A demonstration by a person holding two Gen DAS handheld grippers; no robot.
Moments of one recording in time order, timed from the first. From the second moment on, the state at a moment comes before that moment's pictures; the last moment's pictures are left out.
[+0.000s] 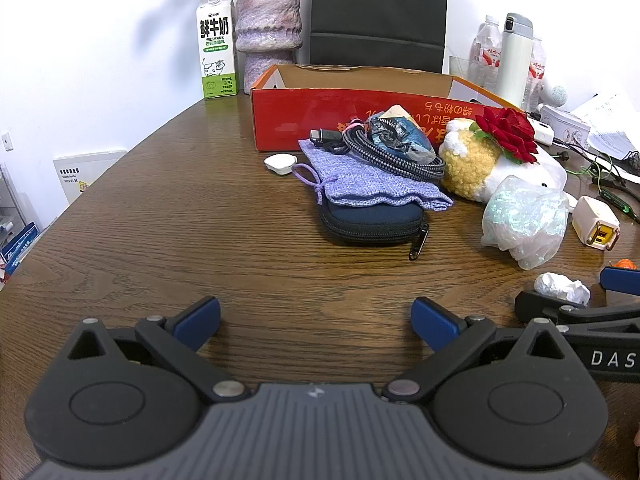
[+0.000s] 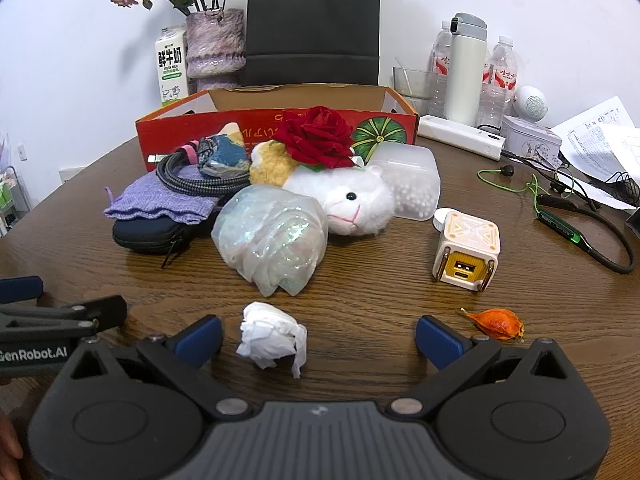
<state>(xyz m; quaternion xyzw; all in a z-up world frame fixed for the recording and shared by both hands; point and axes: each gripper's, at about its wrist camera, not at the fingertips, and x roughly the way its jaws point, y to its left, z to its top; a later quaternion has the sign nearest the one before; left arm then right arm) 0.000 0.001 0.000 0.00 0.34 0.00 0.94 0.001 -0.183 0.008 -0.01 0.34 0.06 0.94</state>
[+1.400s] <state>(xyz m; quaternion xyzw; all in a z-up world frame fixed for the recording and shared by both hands) 0.000 0.001 0.000 0.00 0.34 0.00 0.94 0.001 -0.183 0.008 -0.01 0.34 0.06 0.94</state>
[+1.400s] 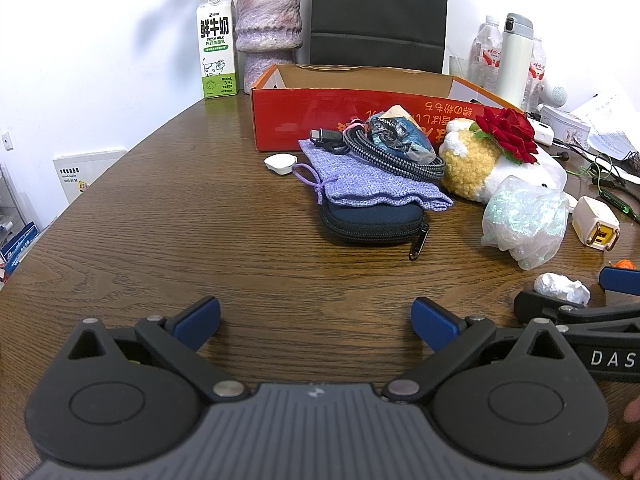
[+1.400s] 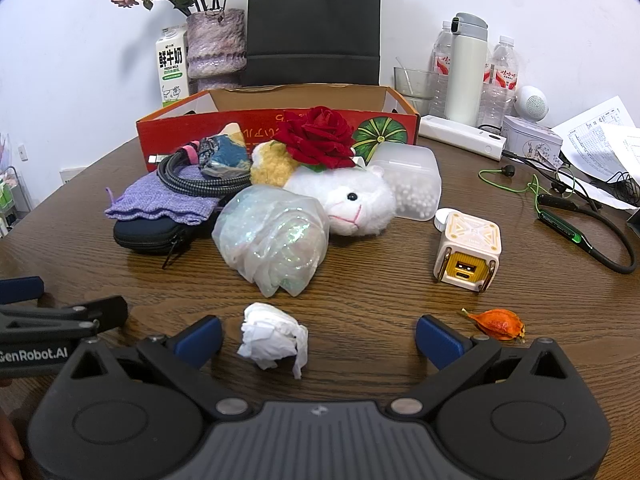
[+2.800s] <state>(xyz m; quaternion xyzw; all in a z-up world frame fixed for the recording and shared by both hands) 0.019 -0.091 0.020 -0.03 0.28 -0.15 0.95 -0.052 -0.265 0.026 0.02 0.28 0.10 0.96</state>
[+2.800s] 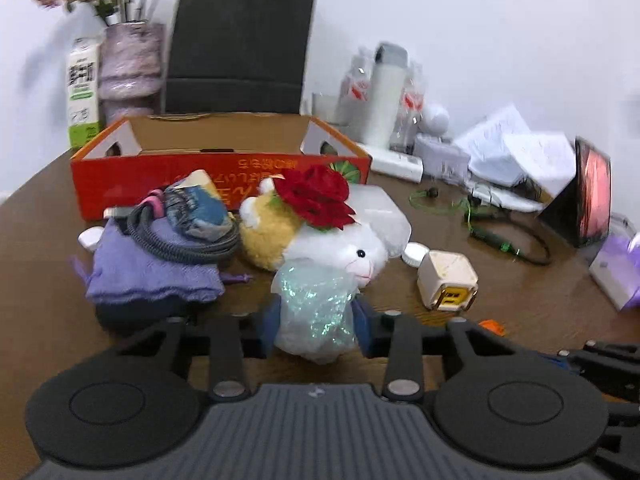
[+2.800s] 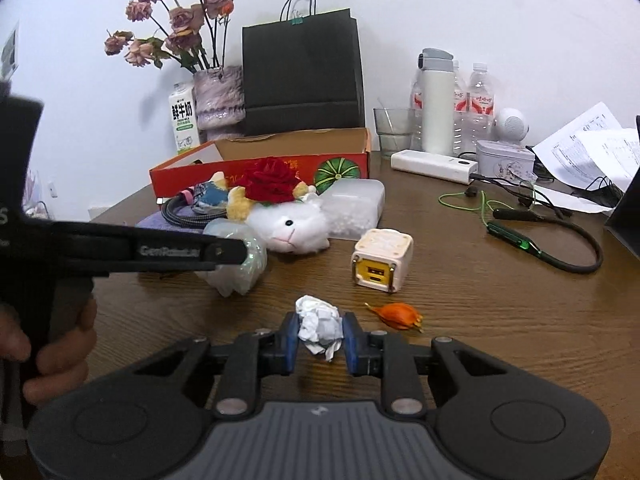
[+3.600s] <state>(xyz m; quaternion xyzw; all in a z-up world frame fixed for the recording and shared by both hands) -0.058 0.010 0.119 -0.08 0.19 -0.13 0.97 -0.087 -0.230 0.100 0.01 0.20 0.16 0.97</state>
